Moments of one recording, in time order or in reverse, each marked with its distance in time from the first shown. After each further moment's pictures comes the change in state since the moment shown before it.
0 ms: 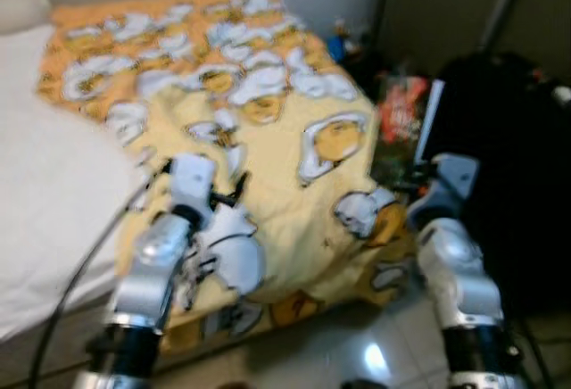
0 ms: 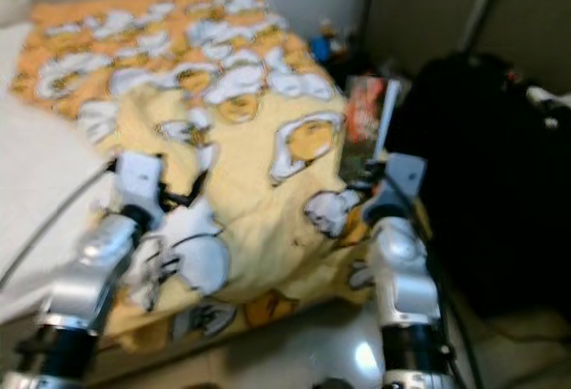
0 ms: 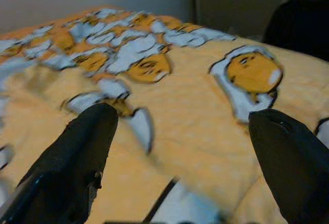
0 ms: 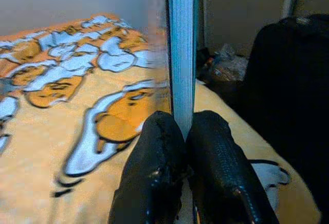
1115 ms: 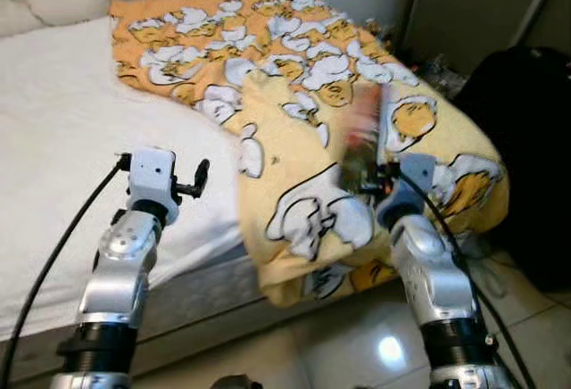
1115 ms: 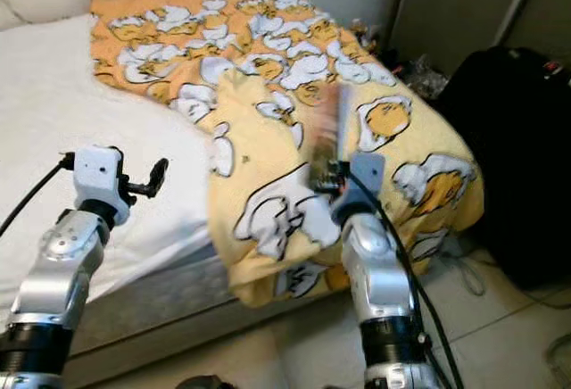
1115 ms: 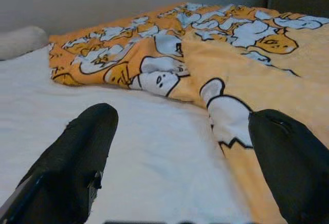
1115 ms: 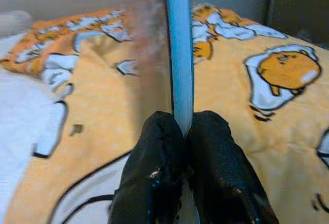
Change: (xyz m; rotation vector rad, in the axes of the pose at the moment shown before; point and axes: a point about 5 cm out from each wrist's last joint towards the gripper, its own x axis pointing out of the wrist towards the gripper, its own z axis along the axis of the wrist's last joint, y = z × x) left arm -0.006 0.032 0.003 -0.007 -0.009 0.174; right arm 0.006 0.031 -0.004 -0.036 0.041 0.136
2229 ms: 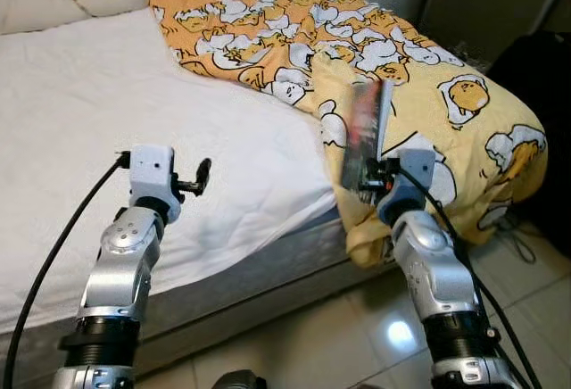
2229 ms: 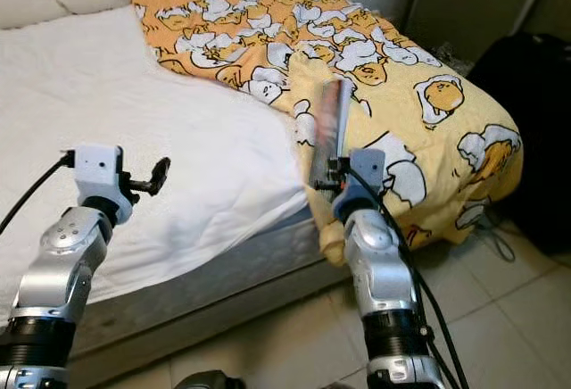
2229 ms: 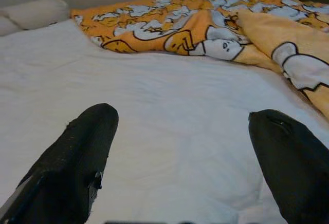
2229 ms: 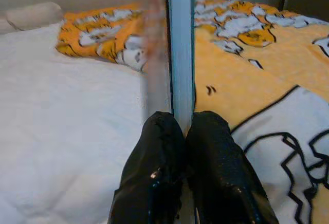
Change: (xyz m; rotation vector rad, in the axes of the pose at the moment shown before) left arm 0.003 0.007 0.002 -0.062 0.039 0.010; right arm 0.007 0.004 0.006 -0.012 -0.007 0.033
